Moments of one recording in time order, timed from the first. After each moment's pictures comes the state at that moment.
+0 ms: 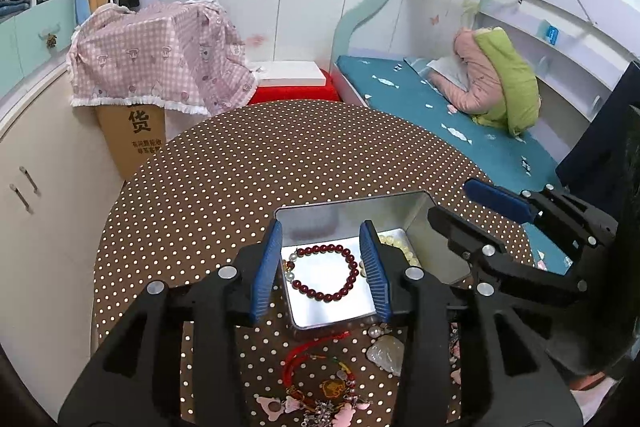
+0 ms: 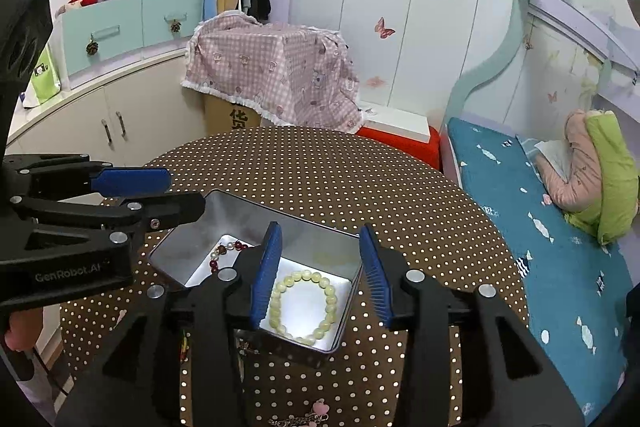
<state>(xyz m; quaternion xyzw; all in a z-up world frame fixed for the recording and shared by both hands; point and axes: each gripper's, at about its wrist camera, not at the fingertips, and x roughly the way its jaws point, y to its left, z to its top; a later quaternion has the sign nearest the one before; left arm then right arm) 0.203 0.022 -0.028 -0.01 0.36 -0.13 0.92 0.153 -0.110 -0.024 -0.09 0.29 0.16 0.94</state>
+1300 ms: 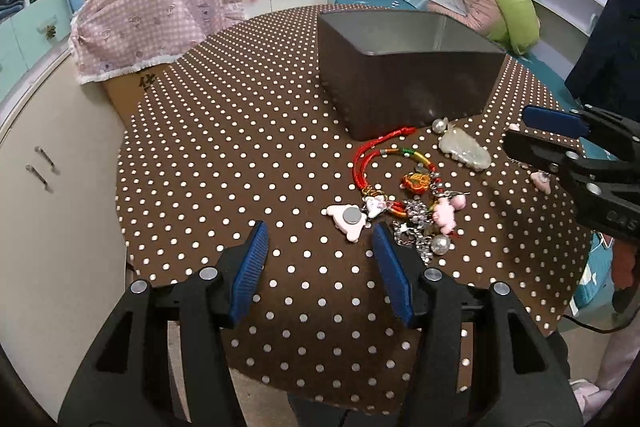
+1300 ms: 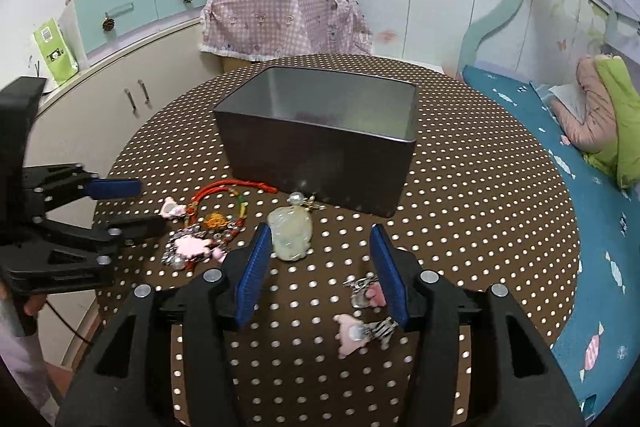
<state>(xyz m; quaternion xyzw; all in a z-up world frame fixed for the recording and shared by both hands) 0.101 0.077 -0.130 0.08 0.43 -0.13 0.89 0.081 -0.101 -0.081 -0.05 0.36 0.18 0.92</state>
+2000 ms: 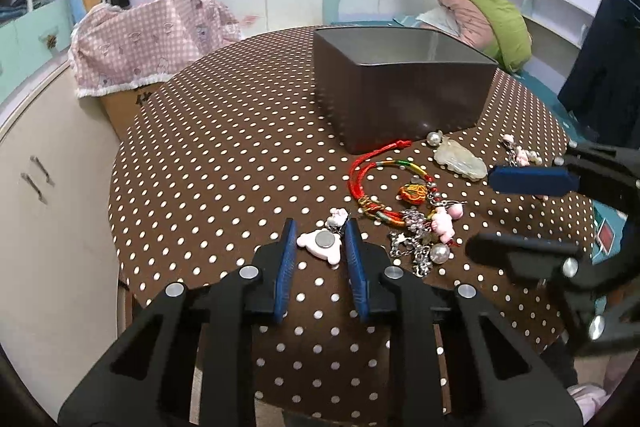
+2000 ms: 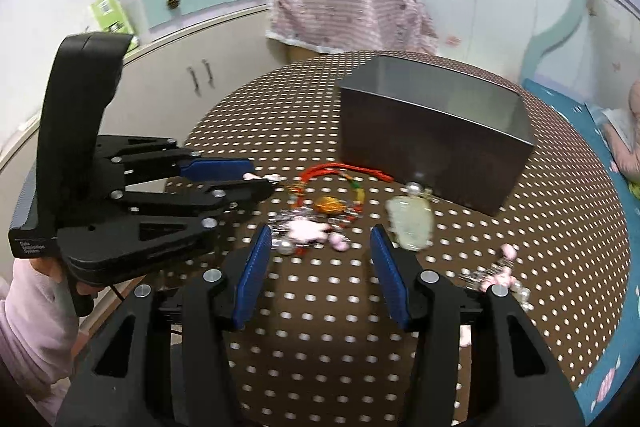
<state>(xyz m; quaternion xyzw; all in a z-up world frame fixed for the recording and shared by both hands) 0.095 0.077 -0.133 0.06 0.38 -0.14 0.91 0.060 -0.052 -0.087 -0.07 0.36 0.29 0.89</state>
